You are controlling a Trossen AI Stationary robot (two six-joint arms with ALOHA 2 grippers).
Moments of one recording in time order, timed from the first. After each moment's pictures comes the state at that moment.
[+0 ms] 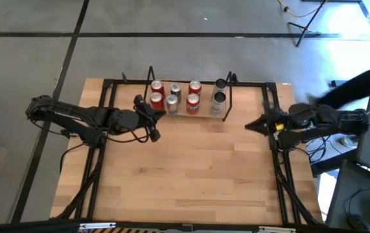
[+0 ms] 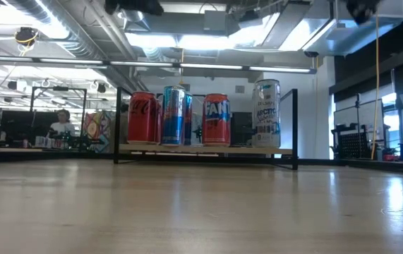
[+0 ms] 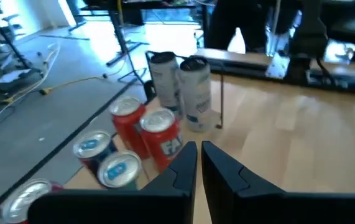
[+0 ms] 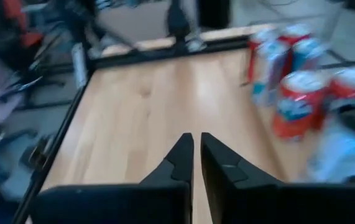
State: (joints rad) left arm -0.17 1.14 1.01 -0.32 -0.69 -0.18; right arm 0.15 0.58 0.85 -0.64 0.10 0.18
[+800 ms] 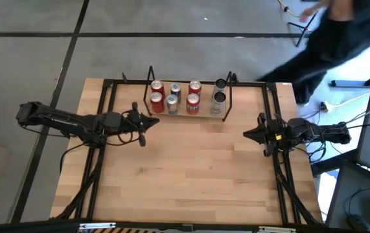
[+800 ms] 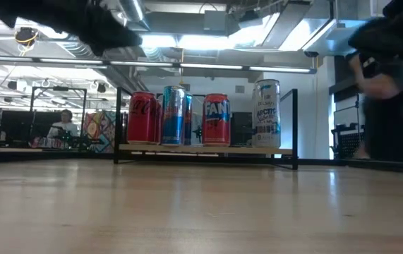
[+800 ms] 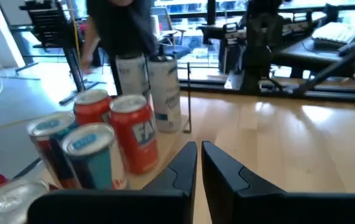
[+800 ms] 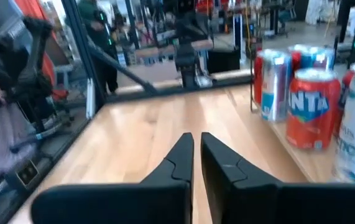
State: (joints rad) left arm -0.07 0.84 0.44 0.24 -0.41 -0.03; right arm 0.15 0.03 0.21 -0.23 0.09 0.15
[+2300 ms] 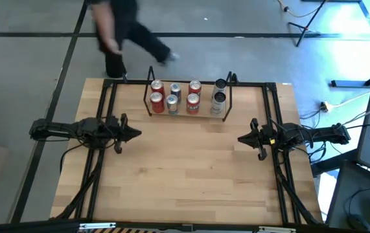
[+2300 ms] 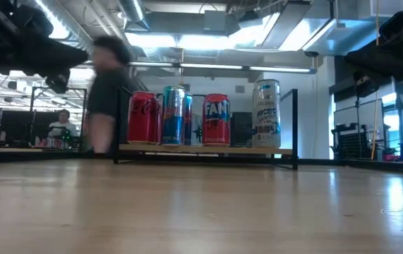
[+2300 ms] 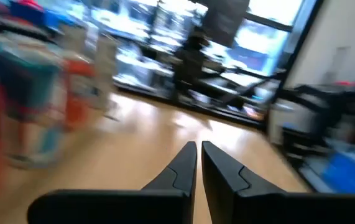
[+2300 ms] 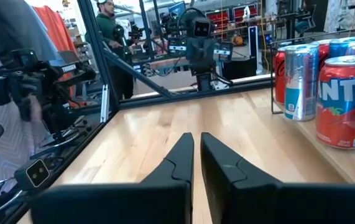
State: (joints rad) left arm -0.07 0.02 0.01 0.03 -0.13 -0.28; right arm 0.15 0.02 0.01 0.02 0.04 0.18
